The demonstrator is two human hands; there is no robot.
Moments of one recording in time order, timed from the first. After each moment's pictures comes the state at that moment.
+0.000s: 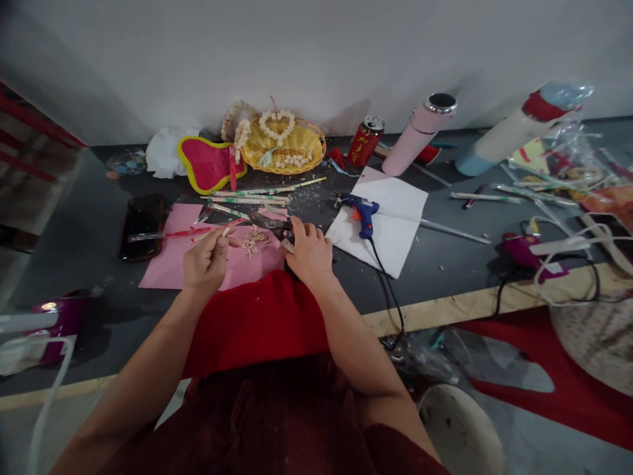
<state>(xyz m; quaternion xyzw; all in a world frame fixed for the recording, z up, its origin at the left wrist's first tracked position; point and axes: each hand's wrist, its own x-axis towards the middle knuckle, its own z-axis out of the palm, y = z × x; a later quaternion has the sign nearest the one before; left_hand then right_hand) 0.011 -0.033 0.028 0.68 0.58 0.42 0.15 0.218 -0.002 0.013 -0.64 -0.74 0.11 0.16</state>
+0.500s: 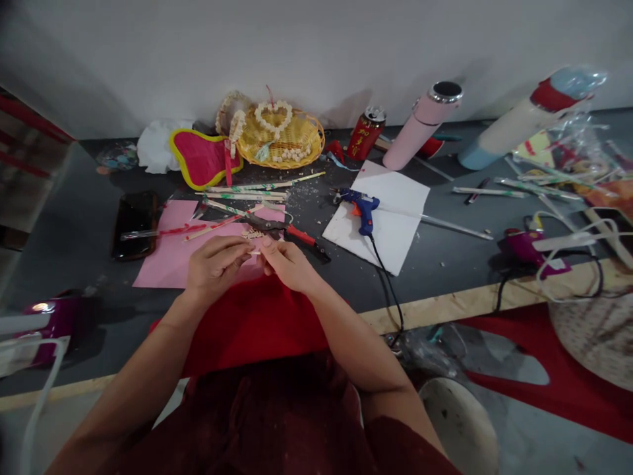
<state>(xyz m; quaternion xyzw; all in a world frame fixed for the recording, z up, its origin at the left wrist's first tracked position) 0.016 -0.031 0.021 0.81 0.45 0.37 0.06 0.204 -0.020 0.032 -0.40 -0.63 0.59 0.31</state>
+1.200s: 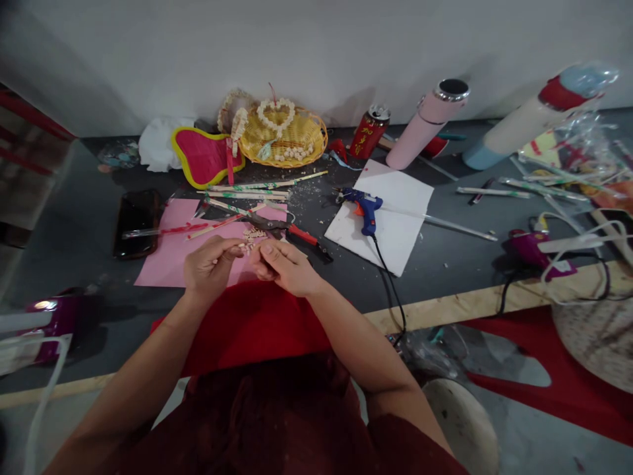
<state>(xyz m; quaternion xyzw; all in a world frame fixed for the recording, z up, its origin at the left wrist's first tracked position) 0.018 -0.031 0.026 0.76 0.46 0.46 0.10 0.197 -0.023 0.021 -0.24 -0.52 0.72 0.39</state>
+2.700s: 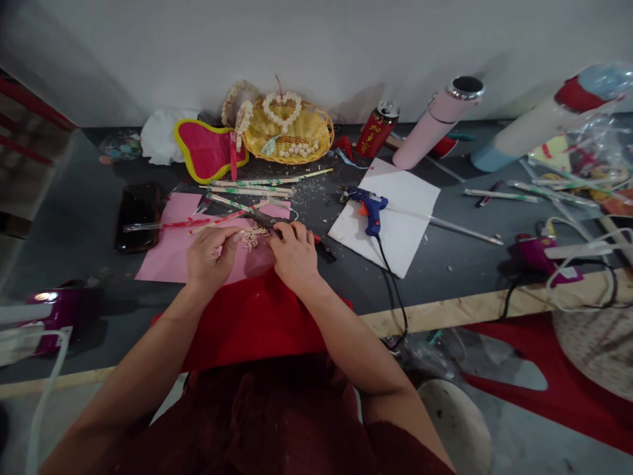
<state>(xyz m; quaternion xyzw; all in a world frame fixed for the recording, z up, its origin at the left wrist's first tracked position) 0.011 -0.024 0.011 0.73 0.56 0.39 0.05 0.198 -0.014 0.000 -0.50 -0.84 0.08 0.20</state>
